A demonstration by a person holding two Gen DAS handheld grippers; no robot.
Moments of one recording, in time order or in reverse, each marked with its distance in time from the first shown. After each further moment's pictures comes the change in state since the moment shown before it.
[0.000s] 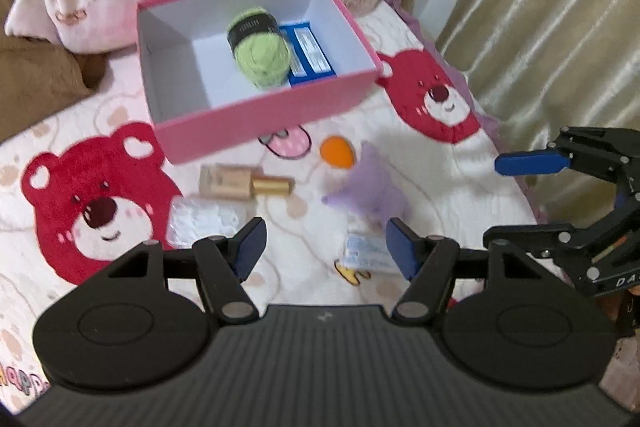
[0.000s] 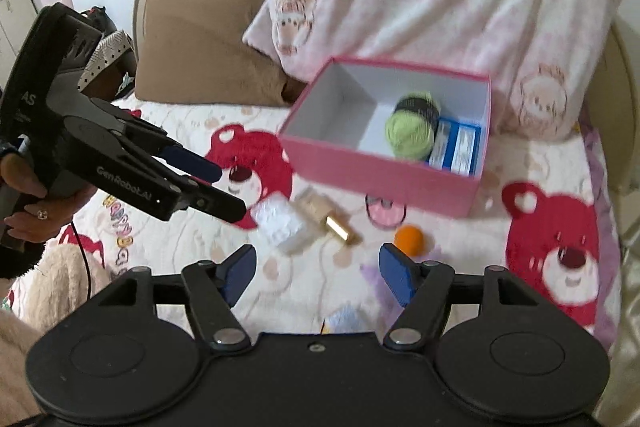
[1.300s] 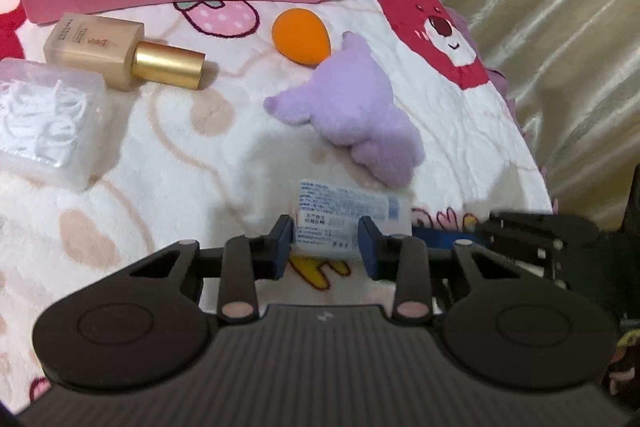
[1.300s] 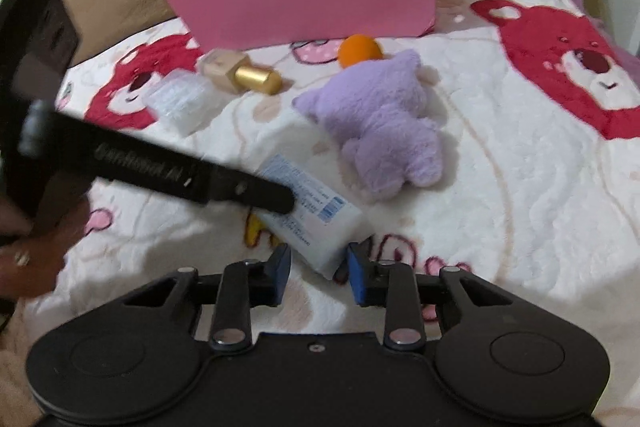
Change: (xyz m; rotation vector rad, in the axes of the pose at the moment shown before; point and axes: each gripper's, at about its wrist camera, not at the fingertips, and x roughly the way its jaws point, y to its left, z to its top) left arm 0.185 -0.002 -0.089 -0.108 -0.013 -0.184; right arm 0.139 -0.035 -0.141 0.161 0.007 -0.178
